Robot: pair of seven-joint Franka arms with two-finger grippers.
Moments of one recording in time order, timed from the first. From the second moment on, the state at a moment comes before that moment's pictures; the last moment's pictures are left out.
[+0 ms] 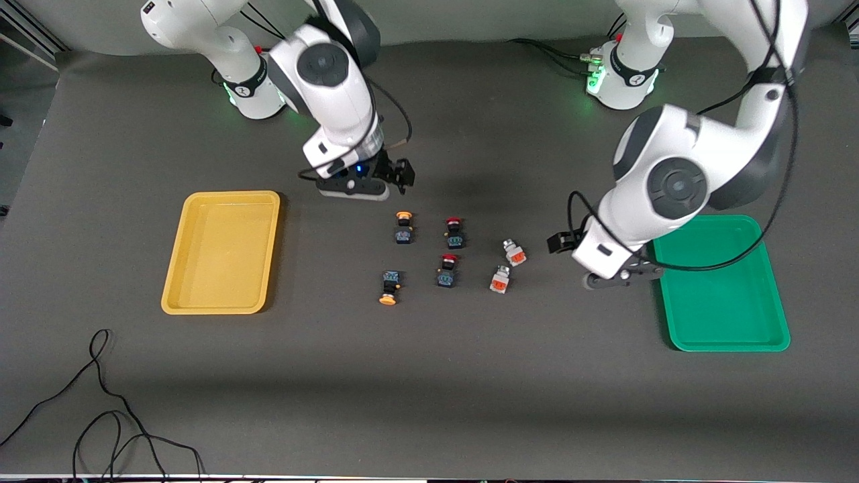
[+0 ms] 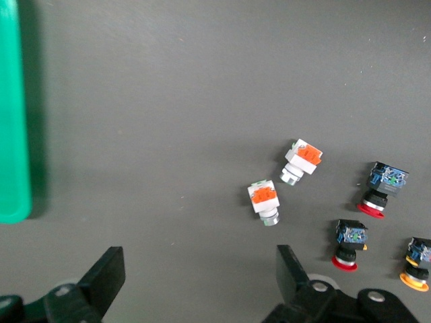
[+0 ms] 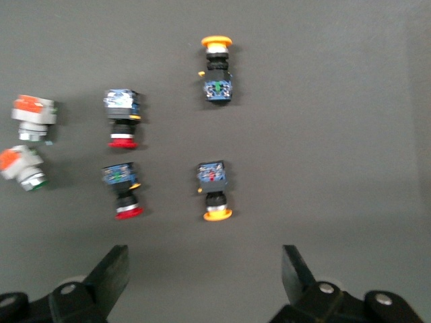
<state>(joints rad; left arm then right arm) -0.11 0.33 -0.31 -1.70 0.01 1.90 -0.59 0.75 0.19 -0.01 -2.01 0.02 2.25 0.90</state>
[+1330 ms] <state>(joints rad) -0.23 0.60 -0.31 -1.91 0.01 2.37 -0.99 0.78 0.57 -0.01 -2.00 -0.01 2.62 0.90</state>
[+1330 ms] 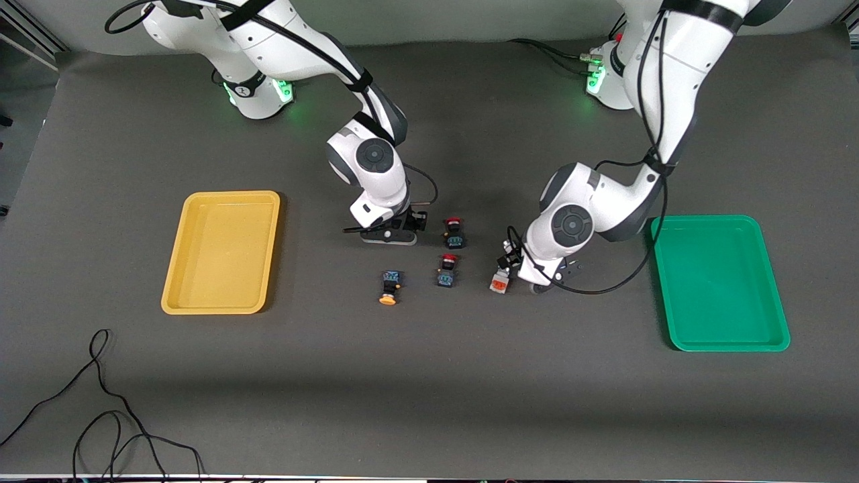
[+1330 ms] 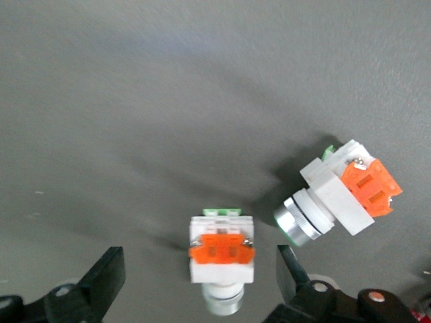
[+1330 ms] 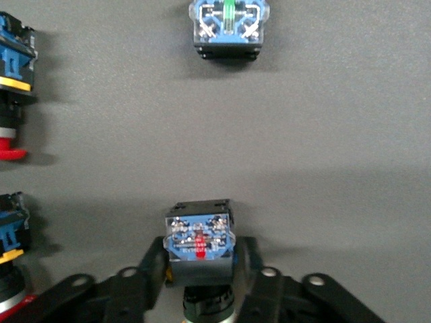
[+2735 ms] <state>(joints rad) -0.21 0.39 -0.30 -1.81 0.01 1.95 -0.95 0.75 0.18 -0.63 -1.81 0.03 1.84 -0.01</state>
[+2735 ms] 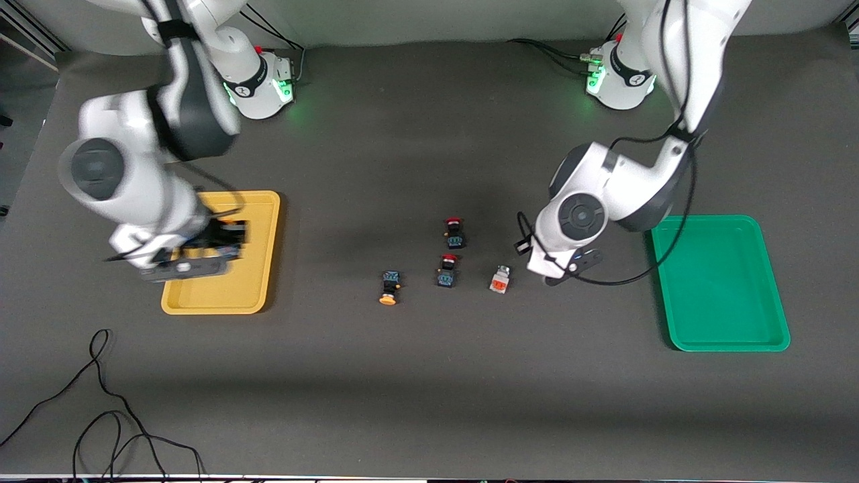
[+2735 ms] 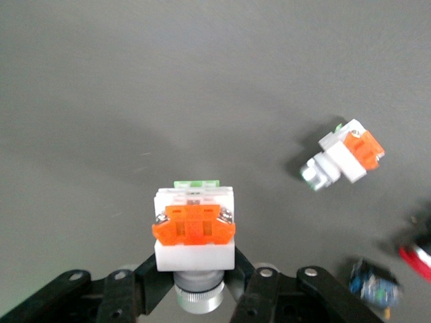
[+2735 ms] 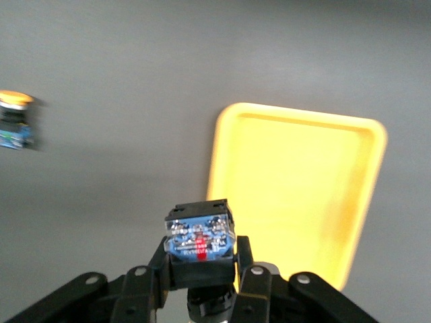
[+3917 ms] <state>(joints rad) 0.41 0.34 -0.28 -1.77 0.25 1.84 0.02 0.65 0.59 -0.83 -2.12 0.59 2.31 -0.73</state>
